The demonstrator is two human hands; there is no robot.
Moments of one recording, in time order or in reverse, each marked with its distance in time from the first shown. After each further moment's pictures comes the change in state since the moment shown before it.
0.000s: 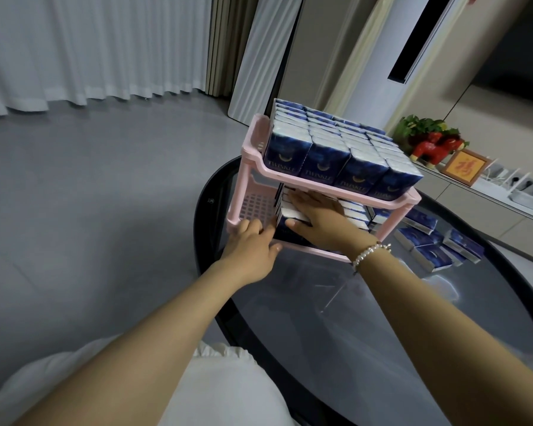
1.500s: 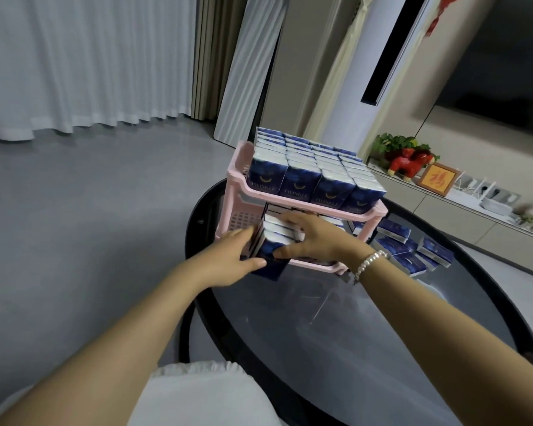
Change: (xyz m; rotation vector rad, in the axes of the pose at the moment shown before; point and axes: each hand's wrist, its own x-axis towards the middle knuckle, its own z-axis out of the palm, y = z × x) left_hand -0.026 -0.006 -0.054 -0.290 -0.103 0.146; right_hand -0.039 -0.016 -0.046 0.504 -0.030 -0.062
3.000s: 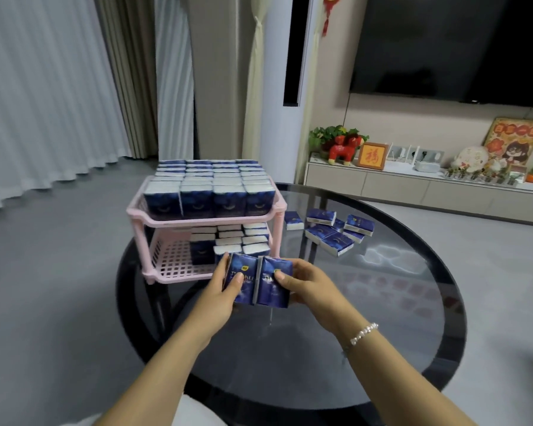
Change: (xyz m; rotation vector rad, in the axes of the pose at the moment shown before) left_hand -0.002 0.087 0.087 -0.662 0.105 -0.162; right_hand -0.138 0.057 0.023 1.106 0.420 0.319
